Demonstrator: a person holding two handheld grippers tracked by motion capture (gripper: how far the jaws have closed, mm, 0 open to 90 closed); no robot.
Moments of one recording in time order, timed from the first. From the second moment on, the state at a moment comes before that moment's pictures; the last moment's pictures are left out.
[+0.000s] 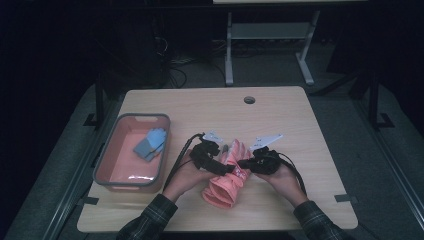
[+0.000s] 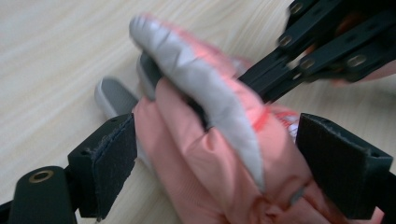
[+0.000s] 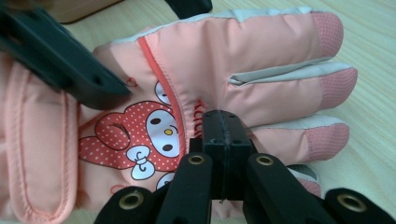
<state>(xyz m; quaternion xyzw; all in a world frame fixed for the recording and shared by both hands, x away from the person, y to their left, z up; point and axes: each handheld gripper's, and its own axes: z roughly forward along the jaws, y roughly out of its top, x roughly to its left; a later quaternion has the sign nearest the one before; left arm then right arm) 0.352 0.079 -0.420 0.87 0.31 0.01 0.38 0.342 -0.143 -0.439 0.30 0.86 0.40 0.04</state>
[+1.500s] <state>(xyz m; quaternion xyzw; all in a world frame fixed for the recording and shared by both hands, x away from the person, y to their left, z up) 0.371 0.092 -0.466 0.85 0.33 -0.14 0.39 0.341 -0.135 -0.448 0.29 0.87 0.39 0.04</state>
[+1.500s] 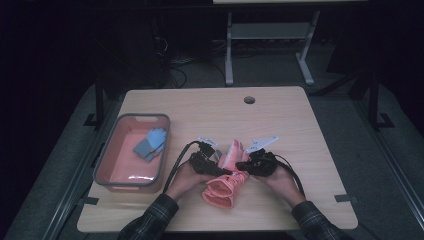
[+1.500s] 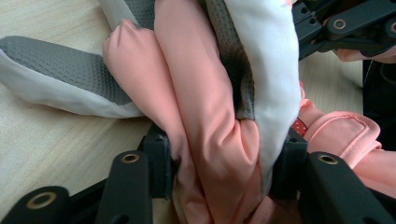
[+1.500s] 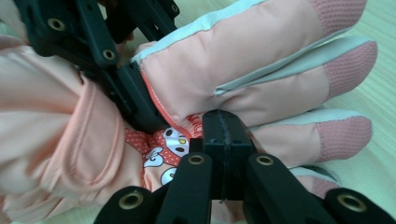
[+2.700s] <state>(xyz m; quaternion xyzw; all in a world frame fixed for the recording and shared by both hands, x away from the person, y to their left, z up) 0.360 0.100 -0.415 0.86 0.29 -0.08 0.40 0.346 -0.241 -0.483 0.46 0.79 0.35 0.19</state>
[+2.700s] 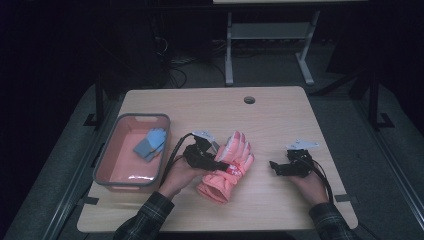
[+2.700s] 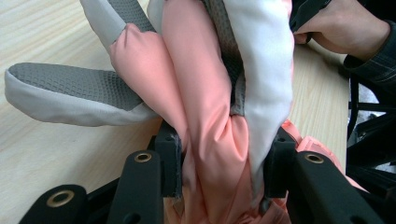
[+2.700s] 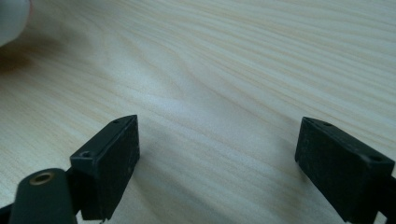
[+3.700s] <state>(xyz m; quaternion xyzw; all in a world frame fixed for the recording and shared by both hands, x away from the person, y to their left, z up) 0.375 0.187 -0.337 0.83 0.35 -0.04 0.43 0.345 -0.241 -0.482 0.47 0.79 0.35 0.18</state>
